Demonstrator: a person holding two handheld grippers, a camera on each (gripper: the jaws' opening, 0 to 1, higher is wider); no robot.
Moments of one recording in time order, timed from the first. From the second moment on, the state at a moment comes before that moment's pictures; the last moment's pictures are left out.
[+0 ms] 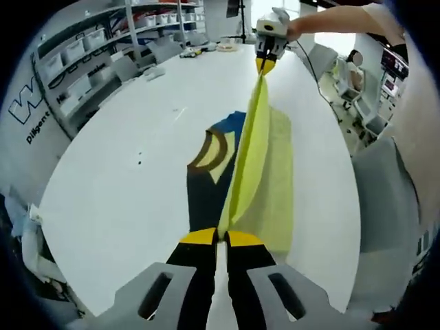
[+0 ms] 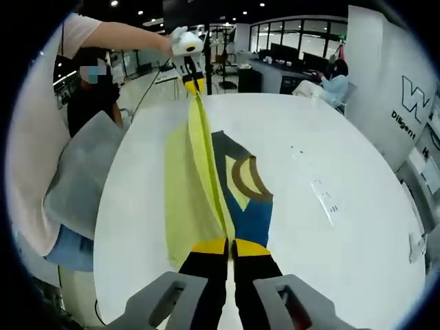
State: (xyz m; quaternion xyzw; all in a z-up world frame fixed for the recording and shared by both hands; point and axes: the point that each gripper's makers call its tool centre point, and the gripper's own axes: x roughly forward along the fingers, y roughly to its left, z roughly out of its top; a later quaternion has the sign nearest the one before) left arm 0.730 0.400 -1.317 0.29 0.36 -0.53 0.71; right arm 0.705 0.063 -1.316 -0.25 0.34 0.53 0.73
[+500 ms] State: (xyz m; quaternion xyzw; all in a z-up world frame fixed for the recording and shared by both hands) left arm 0.778 0.397 -1.359 0.24 0.41 -0.48 0.74; right arm 0.756 0.058 -1.363 -0.23 0.37 0.49 0.75
